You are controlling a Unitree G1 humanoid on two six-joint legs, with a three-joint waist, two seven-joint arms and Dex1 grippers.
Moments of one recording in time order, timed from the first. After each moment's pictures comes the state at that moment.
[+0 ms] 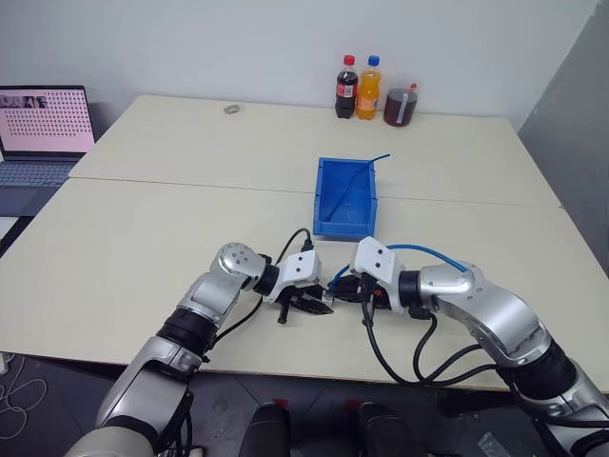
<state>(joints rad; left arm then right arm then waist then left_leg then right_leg) -0.64 0.47 -0.39 0.36 -0.04 0.11 -1.38 -0.50 -0.56 0.41 -0.41 0.33 0.78 0.76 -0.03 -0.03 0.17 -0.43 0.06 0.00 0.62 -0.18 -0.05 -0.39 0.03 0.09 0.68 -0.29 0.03</state>
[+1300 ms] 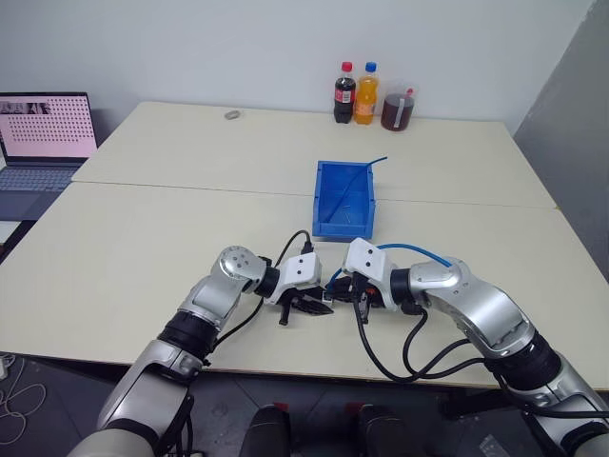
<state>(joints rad) -0.62 0.47 -0.38 0.36 -0.03 0.11 -1.35 -0.54 -0.53 0.46 -0.33 0.25 0.79 0.82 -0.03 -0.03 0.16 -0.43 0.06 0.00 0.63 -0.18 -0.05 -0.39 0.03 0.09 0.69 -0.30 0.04</state>
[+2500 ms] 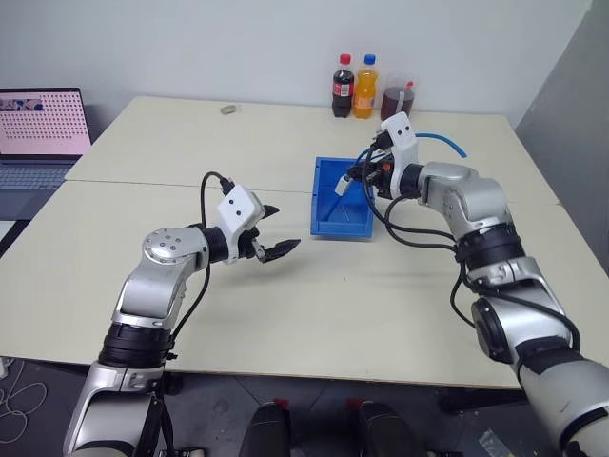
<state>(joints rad) -0.52 0.57 -0.03 0.02 -0.16 0.38 -0.92 -1.17 -0.34 0.12 0.72 0.20 0.56 0.74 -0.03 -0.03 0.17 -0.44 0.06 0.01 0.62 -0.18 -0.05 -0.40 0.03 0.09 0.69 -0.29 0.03</state>
